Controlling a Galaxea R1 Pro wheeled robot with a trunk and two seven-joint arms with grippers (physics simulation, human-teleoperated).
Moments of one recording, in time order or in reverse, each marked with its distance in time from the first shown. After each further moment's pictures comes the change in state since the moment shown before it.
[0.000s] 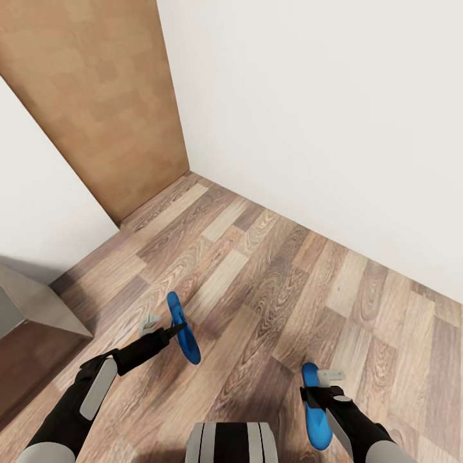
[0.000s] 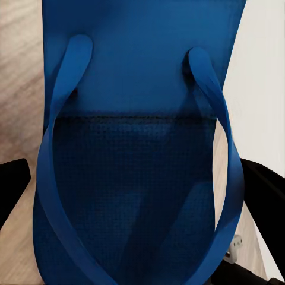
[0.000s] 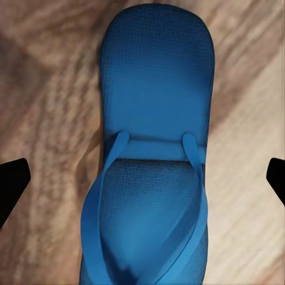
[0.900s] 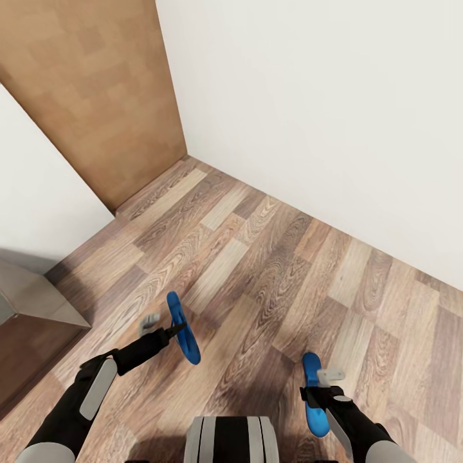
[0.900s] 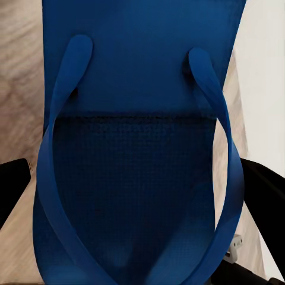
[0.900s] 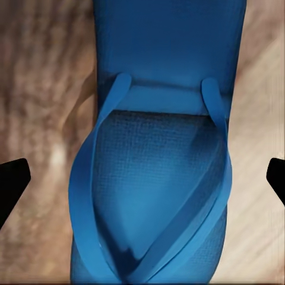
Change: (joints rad) left arm 0.000 0.000 0.002 0.000 -0.001 0.003 0.000; right arm 0.000 0.000 0.000 0.000 0.000 0.000 0.000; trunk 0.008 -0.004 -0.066
